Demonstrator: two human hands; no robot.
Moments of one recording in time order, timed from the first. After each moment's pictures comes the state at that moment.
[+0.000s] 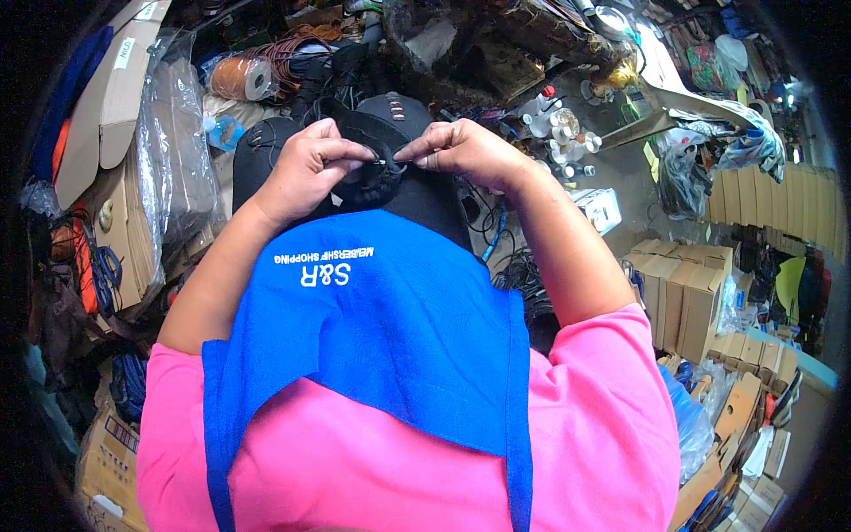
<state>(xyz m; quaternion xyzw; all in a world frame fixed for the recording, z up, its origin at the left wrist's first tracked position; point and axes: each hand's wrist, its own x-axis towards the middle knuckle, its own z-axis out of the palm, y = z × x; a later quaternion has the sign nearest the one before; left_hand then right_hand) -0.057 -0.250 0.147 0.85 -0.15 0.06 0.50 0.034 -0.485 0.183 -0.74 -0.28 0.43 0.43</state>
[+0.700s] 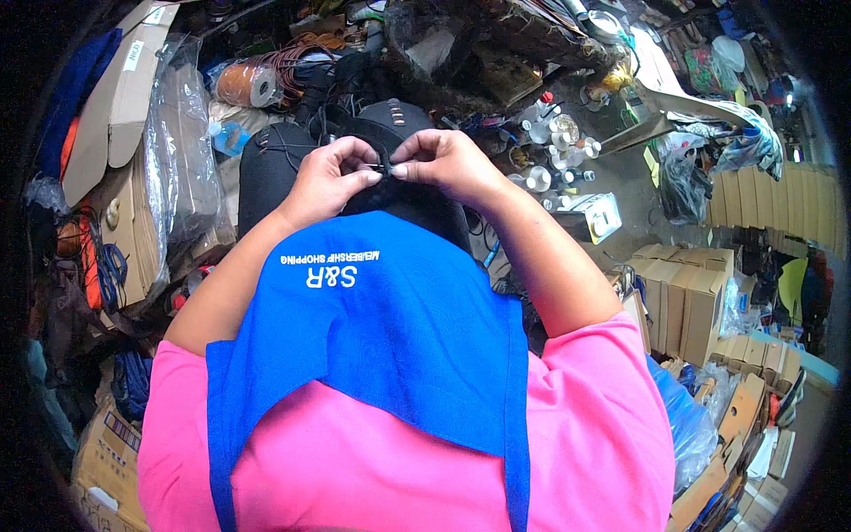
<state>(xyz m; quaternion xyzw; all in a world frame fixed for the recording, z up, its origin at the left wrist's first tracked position) -0.064 -0.275 0.147 0.75 0.02 -0.07 0.66 0.004 -0.469 0.177 -0.73 -0.13 0.39 0.55</state>
